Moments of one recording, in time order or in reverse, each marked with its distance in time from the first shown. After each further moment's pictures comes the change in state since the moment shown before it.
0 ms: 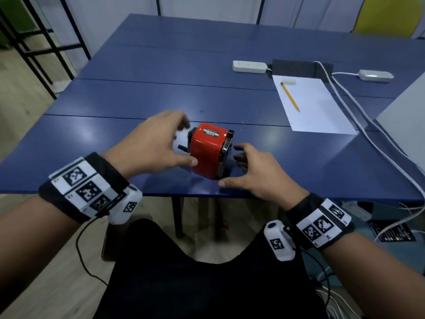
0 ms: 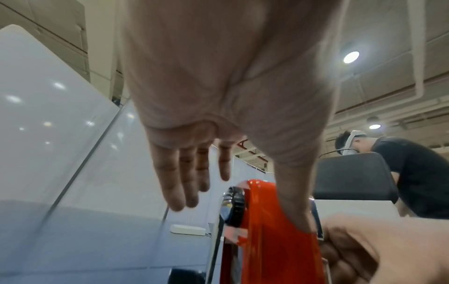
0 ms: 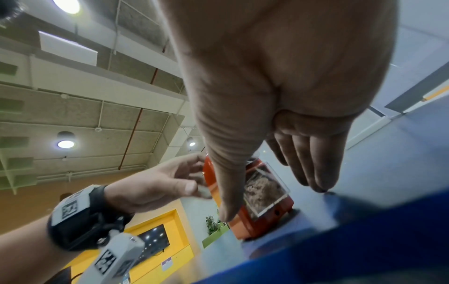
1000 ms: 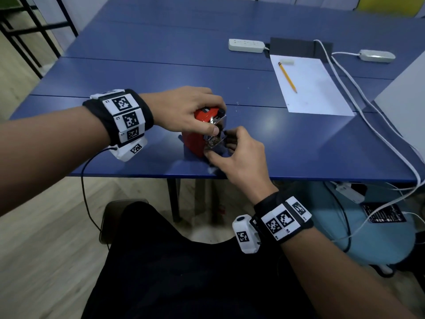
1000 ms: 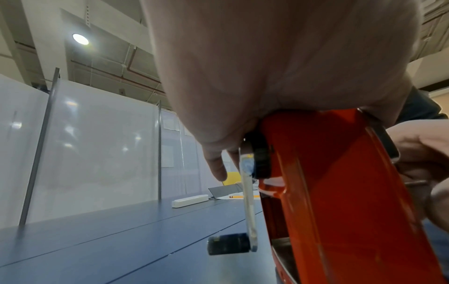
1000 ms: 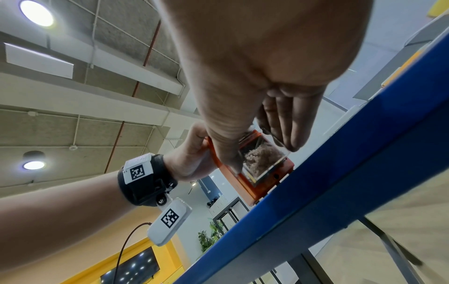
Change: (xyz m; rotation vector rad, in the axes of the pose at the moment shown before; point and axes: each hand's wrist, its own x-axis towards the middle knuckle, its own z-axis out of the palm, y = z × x) left_hand 0.077 0.021 0.011 0.063 -0.288 0.416; right_hand -0.009 -0.011 0.043 0.156 0.387 0.084
